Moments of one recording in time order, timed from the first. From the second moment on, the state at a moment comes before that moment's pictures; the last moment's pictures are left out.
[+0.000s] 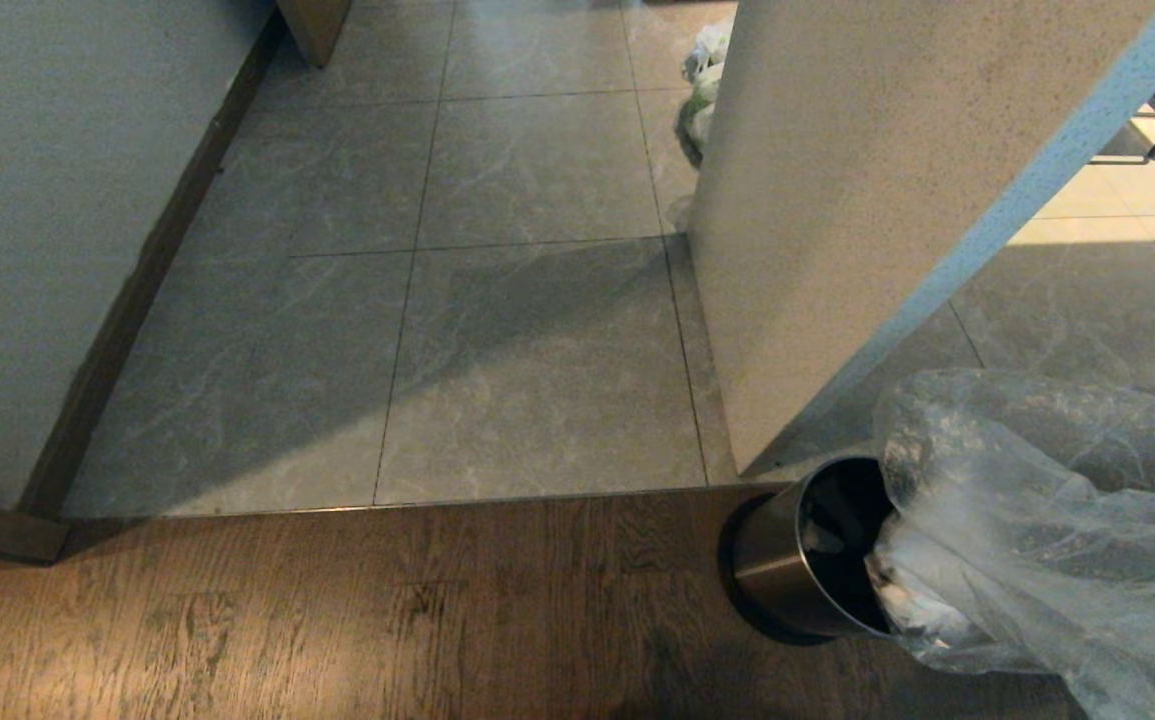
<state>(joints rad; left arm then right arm) 0.00 0.00 0.00 0.00 0.00 0.00 0.07 0.34 -0.58 0.29 -0.09 0.21</state>
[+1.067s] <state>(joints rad) 0.00 0.00 0.00 0.00 0.00 0.00 -0.02 0.19 -0.05 0.01 -0.06 0.07</state>
